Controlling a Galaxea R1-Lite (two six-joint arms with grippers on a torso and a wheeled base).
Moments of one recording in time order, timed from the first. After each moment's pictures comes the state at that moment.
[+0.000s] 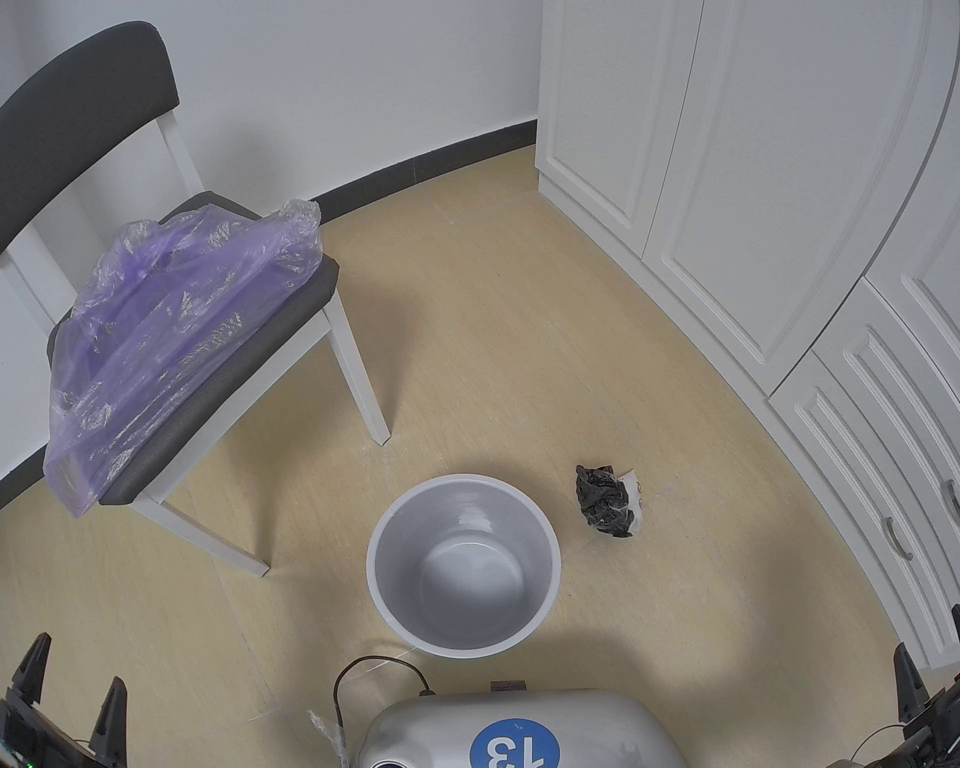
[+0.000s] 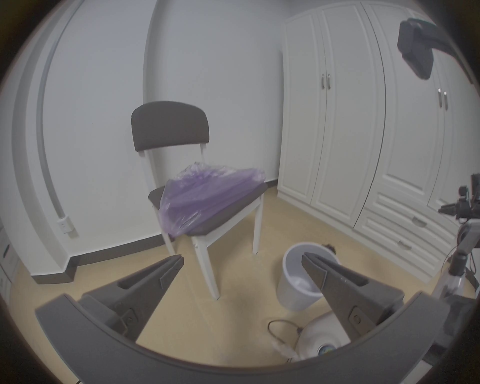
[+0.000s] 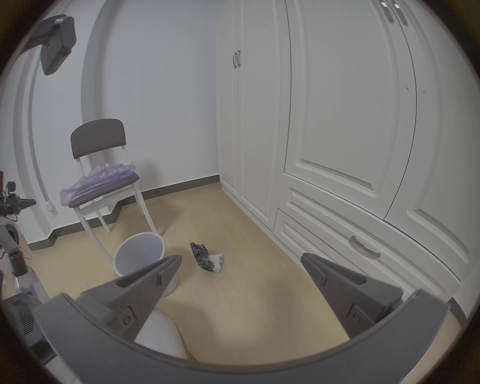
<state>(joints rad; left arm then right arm) 0.00 0.02 -0.03 -0.07 -0.09 -0.01 0.00 0.02 -0.02 0.00 -0.01 -0.01</state>
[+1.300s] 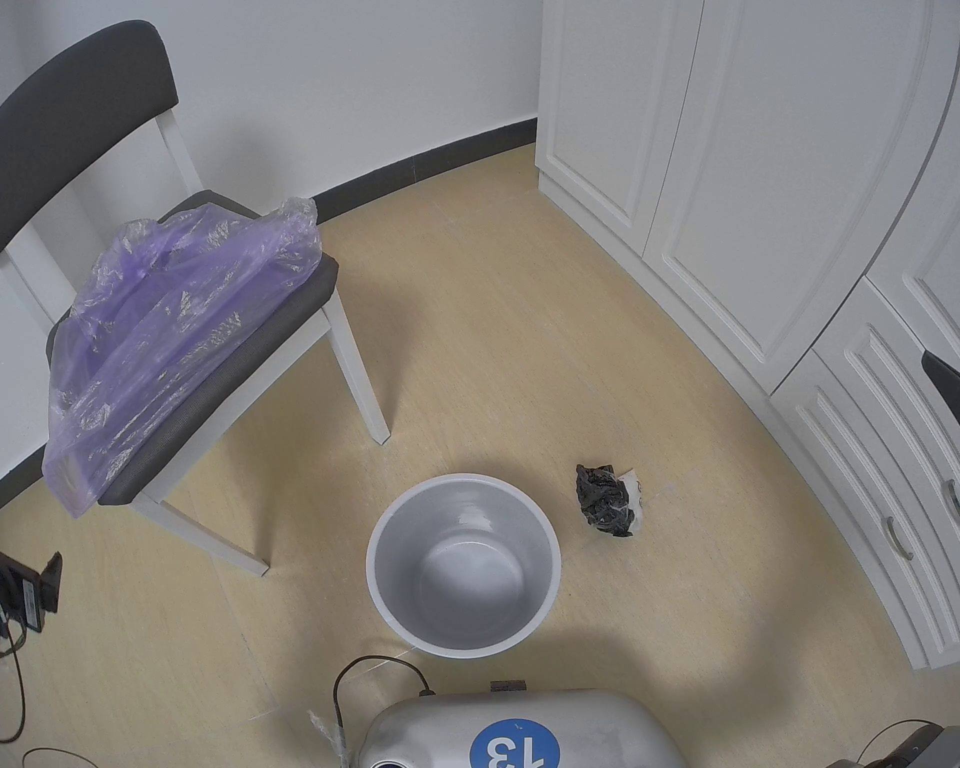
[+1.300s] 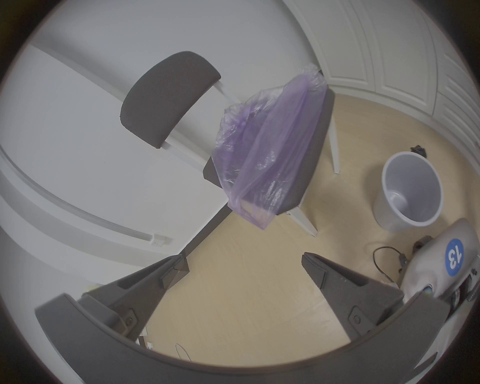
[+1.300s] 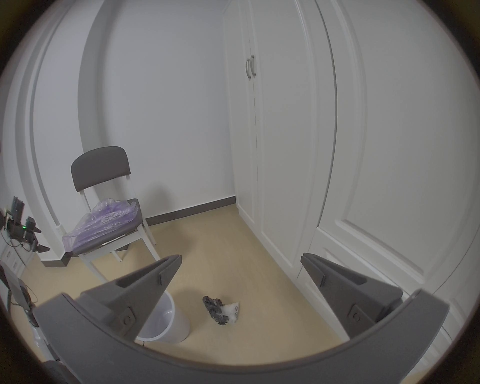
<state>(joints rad) 0.14 0.83 -0.49 0.08 0.39 0.45 0.08 0.88 -0.60 -0.33 0.07 0.01</state>
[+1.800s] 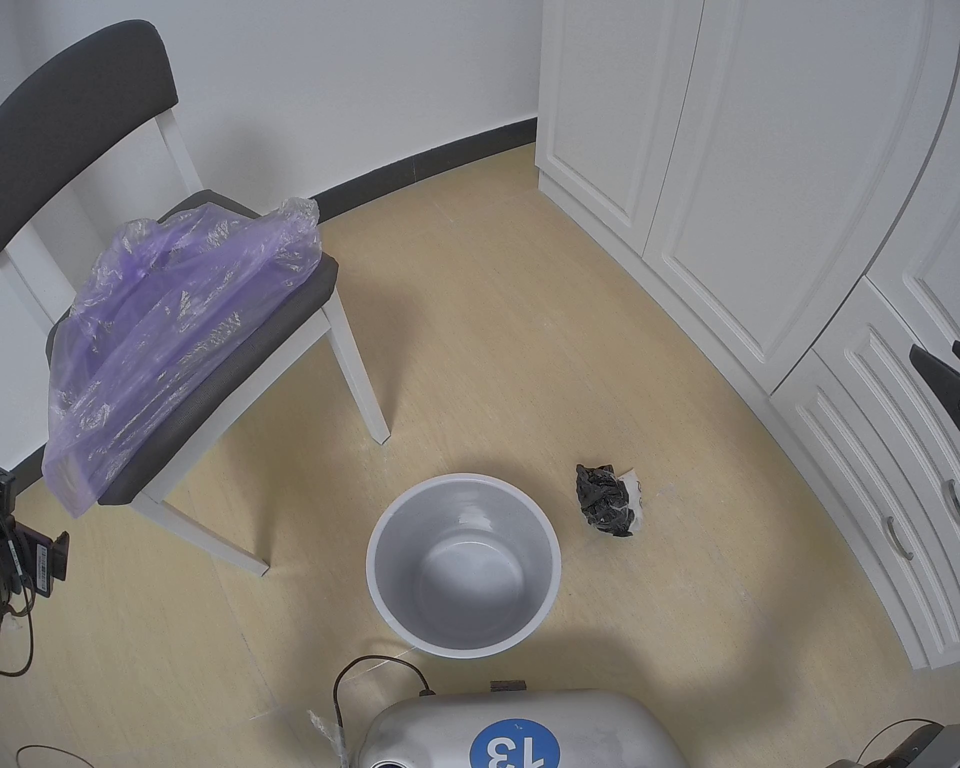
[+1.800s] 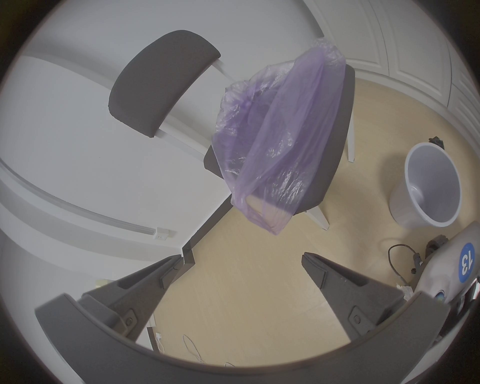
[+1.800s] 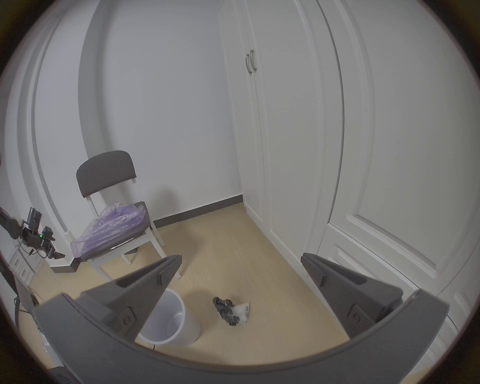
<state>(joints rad) 0.23 1.01 -0.50 -0.03 0.38 0.48 0.10 0.90 -0.61 -0.35 0.08 0.04</state>
